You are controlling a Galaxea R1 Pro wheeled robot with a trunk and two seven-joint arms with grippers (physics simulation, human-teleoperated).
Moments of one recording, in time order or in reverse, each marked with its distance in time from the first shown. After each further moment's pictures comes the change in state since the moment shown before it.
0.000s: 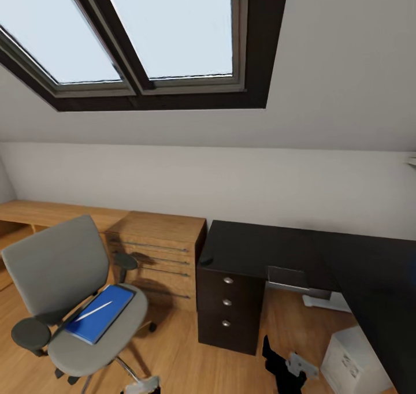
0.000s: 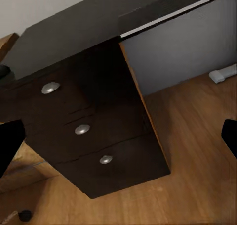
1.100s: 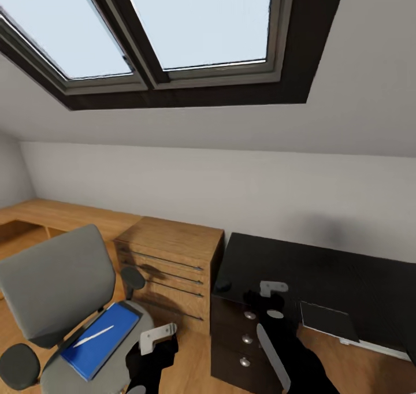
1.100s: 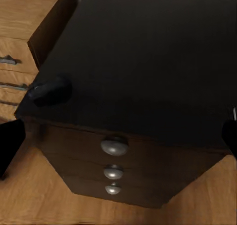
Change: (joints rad) left arm 0.000 0.015 0.025 -0.630 -0.014 0.422 0.311; right arm -0.085 -0.002 0.148 -0.697 0.341 1.053 -0.404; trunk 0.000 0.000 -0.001
